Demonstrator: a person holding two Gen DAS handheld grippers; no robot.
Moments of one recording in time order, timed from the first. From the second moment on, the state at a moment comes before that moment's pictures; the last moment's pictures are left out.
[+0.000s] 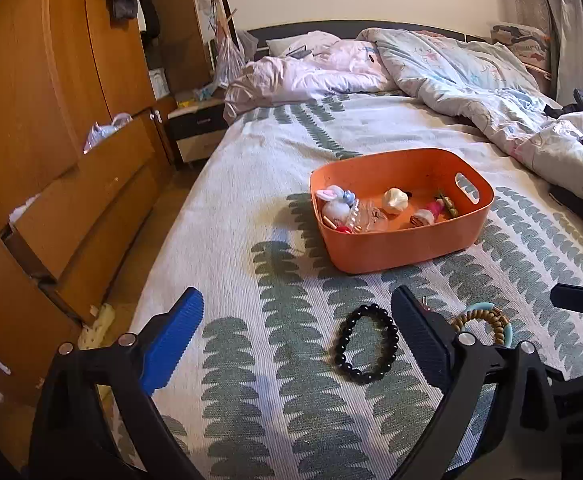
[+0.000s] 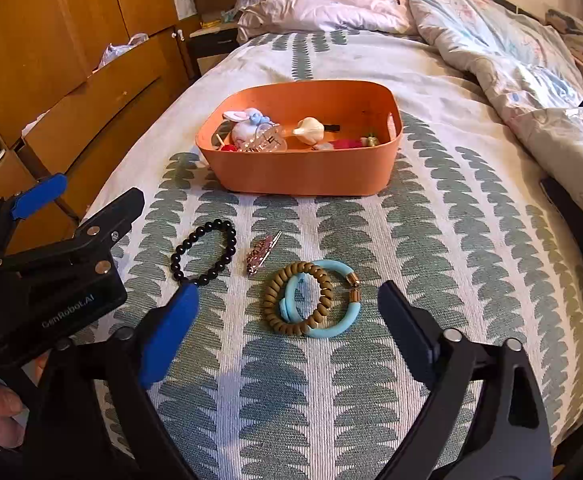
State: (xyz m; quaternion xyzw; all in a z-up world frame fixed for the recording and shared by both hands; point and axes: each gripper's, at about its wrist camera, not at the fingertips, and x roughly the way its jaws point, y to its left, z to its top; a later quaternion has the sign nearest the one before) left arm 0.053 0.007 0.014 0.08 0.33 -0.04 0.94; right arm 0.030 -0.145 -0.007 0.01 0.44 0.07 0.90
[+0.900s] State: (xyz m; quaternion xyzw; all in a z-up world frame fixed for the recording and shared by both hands) left arm 0.056 0.015 0.008 0.08 0.35 -0.01 0.93; right arm 0.027 -0.158 -0.014 0.00 0.45 0.00 0.89
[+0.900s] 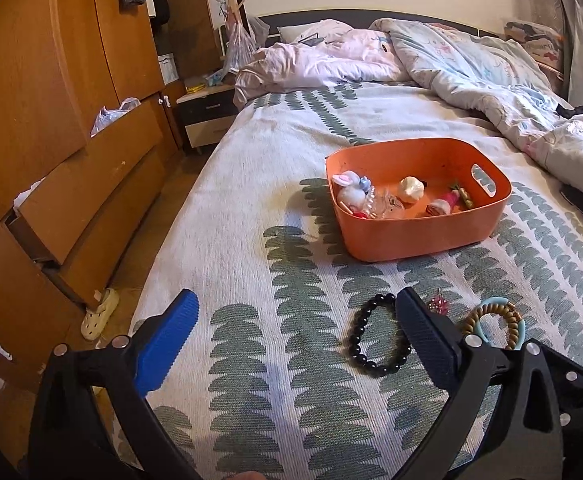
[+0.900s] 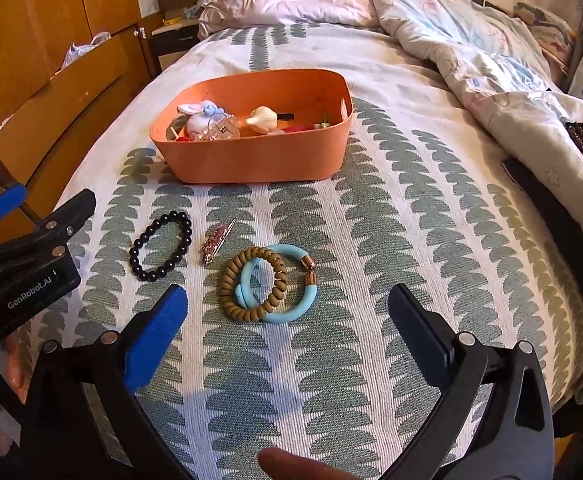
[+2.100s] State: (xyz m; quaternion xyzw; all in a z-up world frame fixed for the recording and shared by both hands) left arm 0.059 0.017 0.007 0.07 0.35 -0.01 0.93; right arm 0.025 -0.159 -0.011 0.00 0.44 -0.01 0.90
